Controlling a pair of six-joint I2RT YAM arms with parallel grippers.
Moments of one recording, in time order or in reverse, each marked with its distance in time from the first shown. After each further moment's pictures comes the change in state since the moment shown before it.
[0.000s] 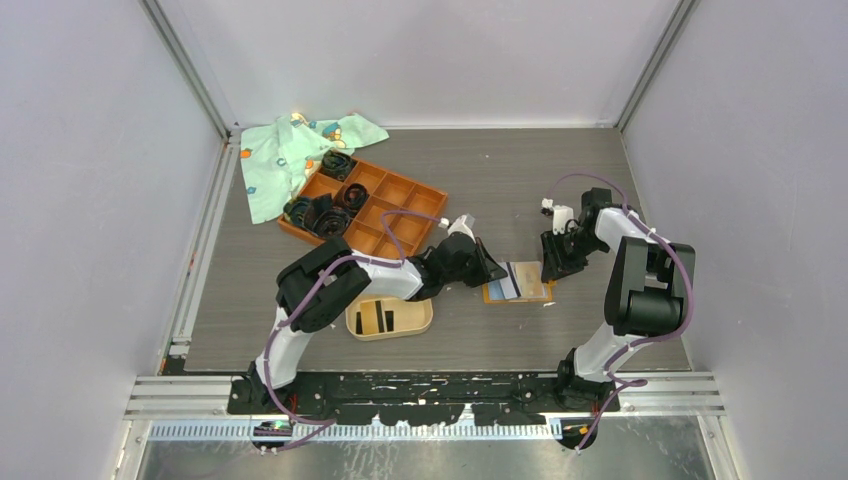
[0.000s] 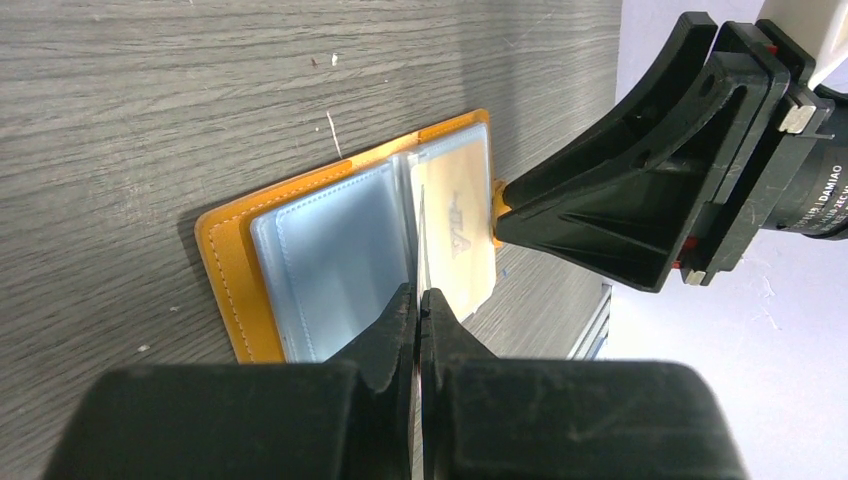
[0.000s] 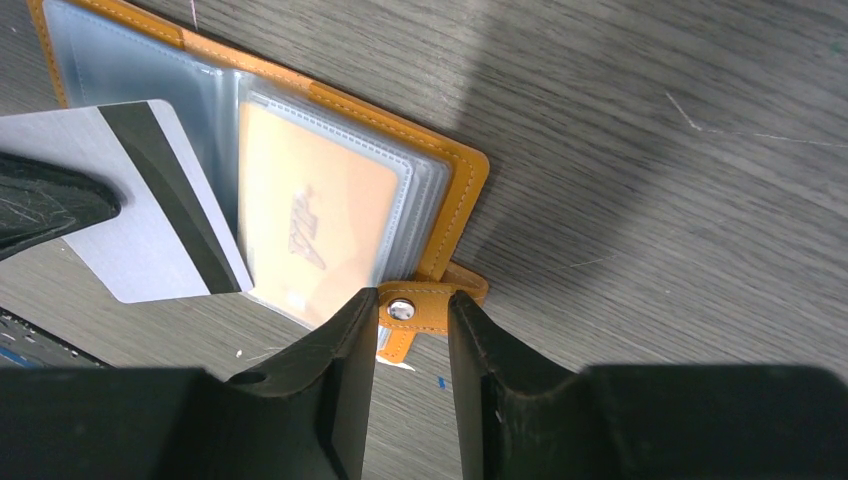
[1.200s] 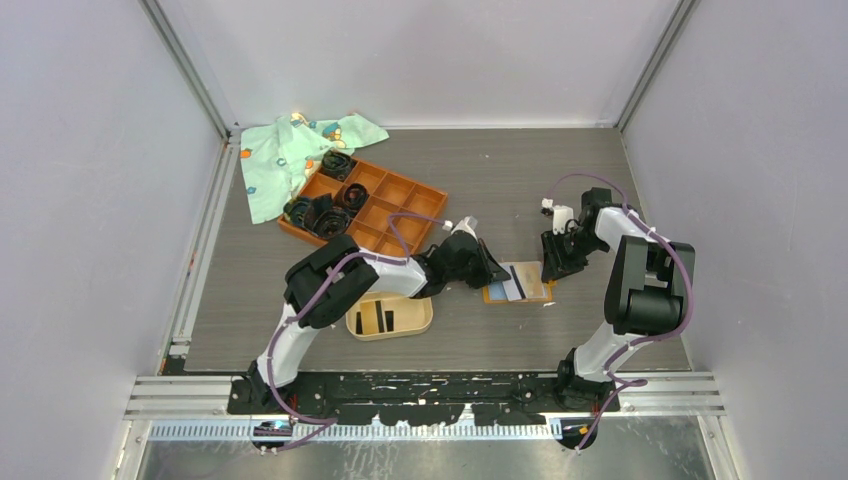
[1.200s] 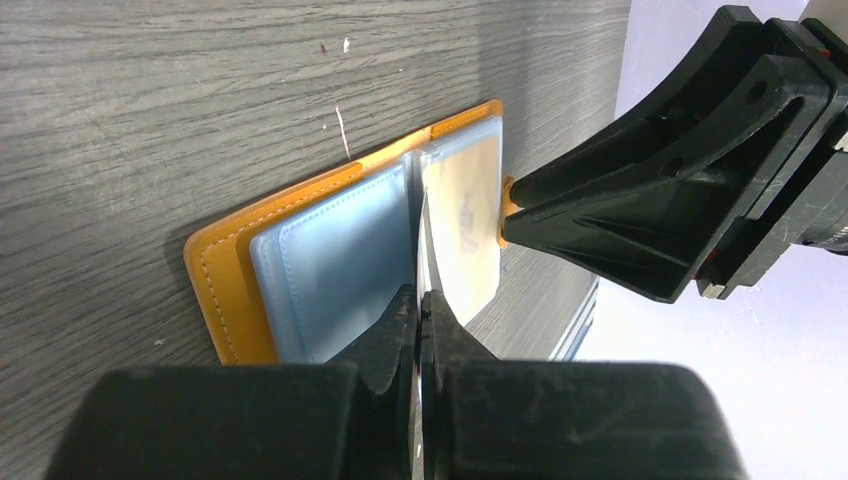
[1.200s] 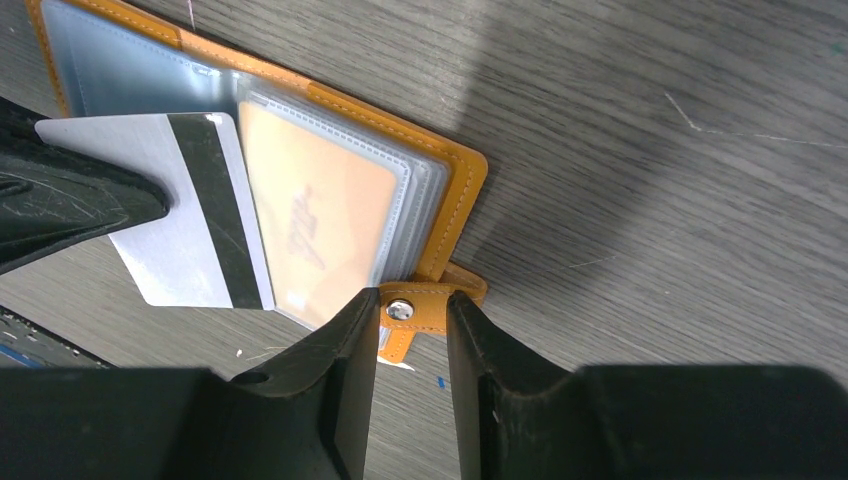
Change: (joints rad) left arm 0.013 0.061 0.048 -0.013 0.073 -0.051; right arm 0.000 0.007 0.005 -0.005 0.001 0.000
